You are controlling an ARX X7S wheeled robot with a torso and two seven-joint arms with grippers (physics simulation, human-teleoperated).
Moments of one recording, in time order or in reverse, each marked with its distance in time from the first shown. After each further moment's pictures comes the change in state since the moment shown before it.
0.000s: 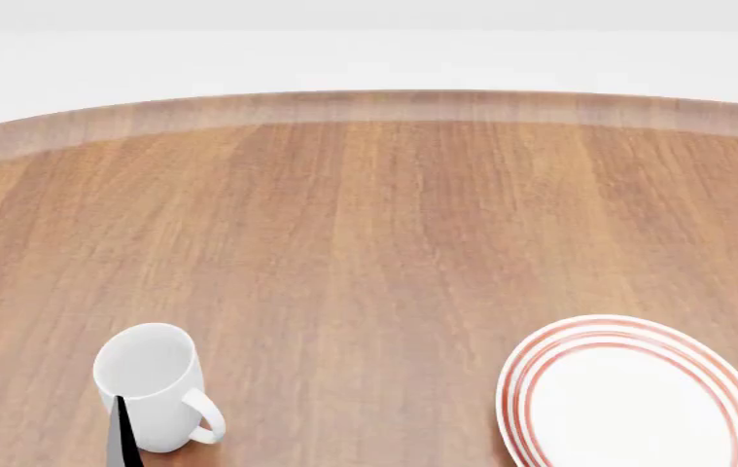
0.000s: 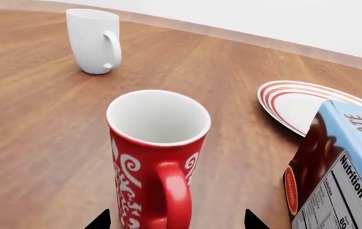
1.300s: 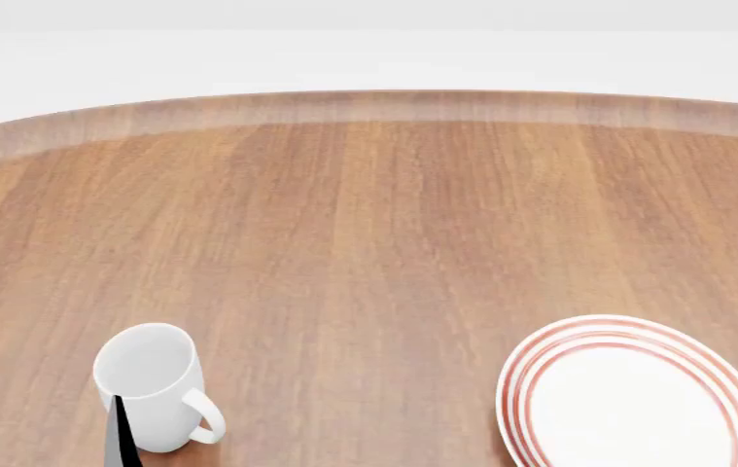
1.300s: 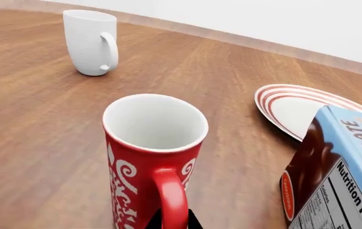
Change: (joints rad) left arm -0.004 -0.004 0.009 -0.005 -0.002 0.009 -0.012; right arm 0.016 0.008 -0.012 -0.011 -0.002 0.018 0.021
